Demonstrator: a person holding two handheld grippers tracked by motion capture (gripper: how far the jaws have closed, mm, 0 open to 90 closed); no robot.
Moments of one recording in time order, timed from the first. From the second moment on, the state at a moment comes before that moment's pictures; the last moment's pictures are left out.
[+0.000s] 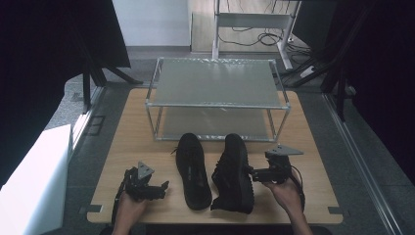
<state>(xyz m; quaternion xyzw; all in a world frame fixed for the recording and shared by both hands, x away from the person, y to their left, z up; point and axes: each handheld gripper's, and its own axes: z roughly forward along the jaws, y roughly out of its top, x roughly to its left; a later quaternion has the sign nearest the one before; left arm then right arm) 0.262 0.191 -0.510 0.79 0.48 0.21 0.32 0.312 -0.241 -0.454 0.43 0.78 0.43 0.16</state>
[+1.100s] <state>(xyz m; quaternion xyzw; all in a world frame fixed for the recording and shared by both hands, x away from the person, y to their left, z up) 0.262 0.189 -0.509 0.79 0.49 0.19 0.31 0.301 -0.338 -0.480 0.52 0.73 0.40 0.17</state>
